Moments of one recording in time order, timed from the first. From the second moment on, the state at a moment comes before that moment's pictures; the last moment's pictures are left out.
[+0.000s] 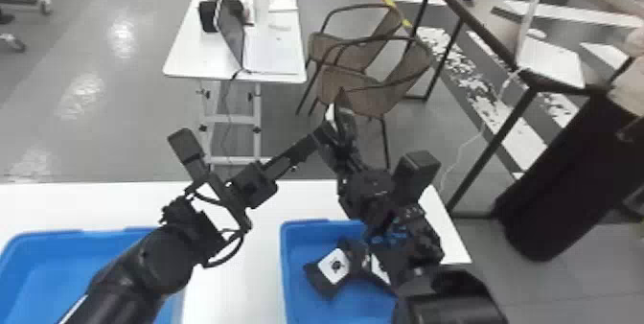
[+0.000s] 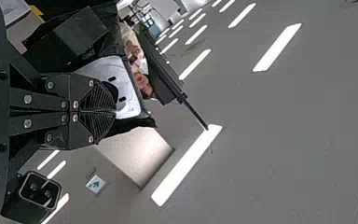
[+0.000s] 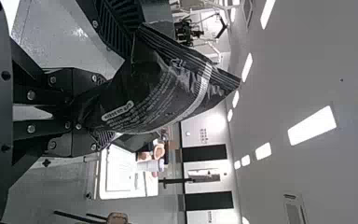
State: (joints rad) left arm -0.36 0.00 -0.40 -1.09 1.04 0.24 -0.97; right arm 0.09 0.00 0.03 -1.69 -0.10 0.01 0.31
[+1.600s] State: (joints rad) left arm 0.07 0.11 0.06 -1.49 0.95 0.26 -0.69; right arm 0.23 0.00 -0.05 -1.38 -1.18 0.14 0.32
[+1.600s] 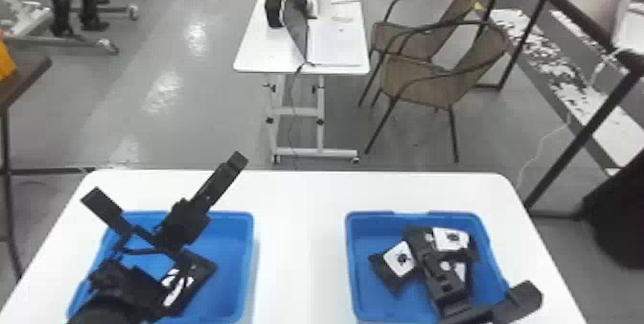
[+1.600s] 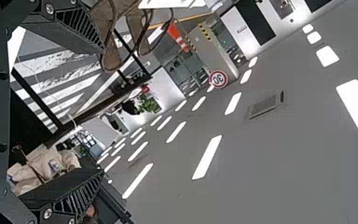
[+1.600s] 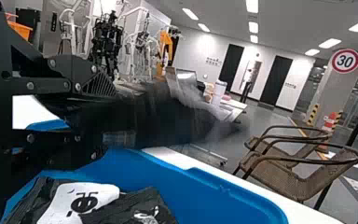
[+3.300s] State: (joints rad) left arm 0.10 0.08 0.38 -1.87 -0.02 1.21 -0.60; right arm 0.23 -0.02 -0.04 -1.72 -0.92 0.15 0.37
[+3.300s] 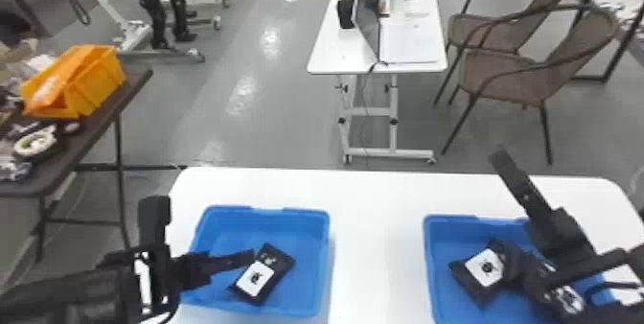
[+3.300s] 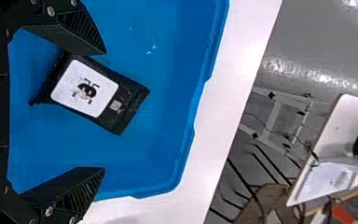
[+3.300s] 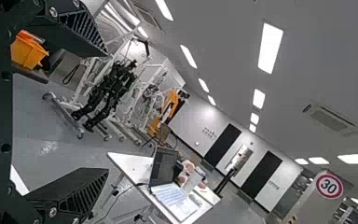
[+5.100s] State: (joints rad) left arm -0.19 0.13 0.15 -1.27 -0.57 1.01 -0.91; right arm 0.22 -0.01 -0.04 -1.71 -0.95 0.16 0.39
